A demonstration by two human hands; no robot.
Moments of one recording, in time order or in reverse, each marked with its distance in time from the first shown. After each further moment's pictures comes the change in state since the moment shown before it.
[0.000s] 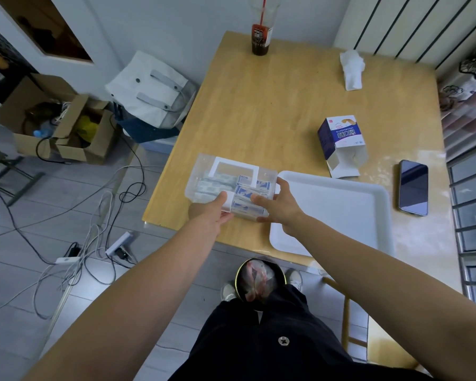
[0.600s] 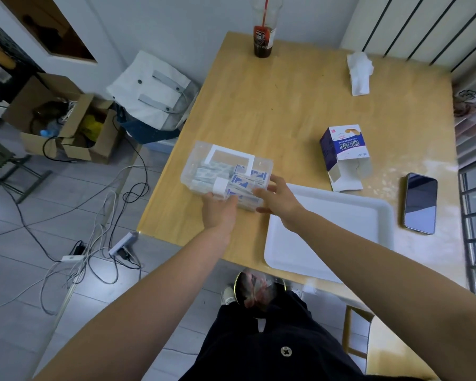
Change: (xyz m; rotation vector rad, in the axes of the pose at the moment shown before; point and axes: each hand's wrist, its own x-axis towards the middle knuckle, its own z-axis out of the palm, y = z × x) left_hand 0.002 0.003 0.046 0.341 0.083 0.288; right_hand 0.050 -0.022 -0.017 -0.003 -0.069 -0.004
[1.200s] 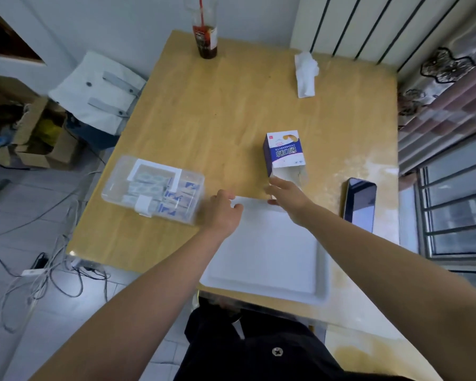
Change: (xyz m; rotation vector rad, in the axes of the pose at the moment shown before) left_hand -0.010 0.006 0.148 0.694 -0.197 0.306; right_hand 0.022 -0.011 -0.171 -0.091 0.053 0.005
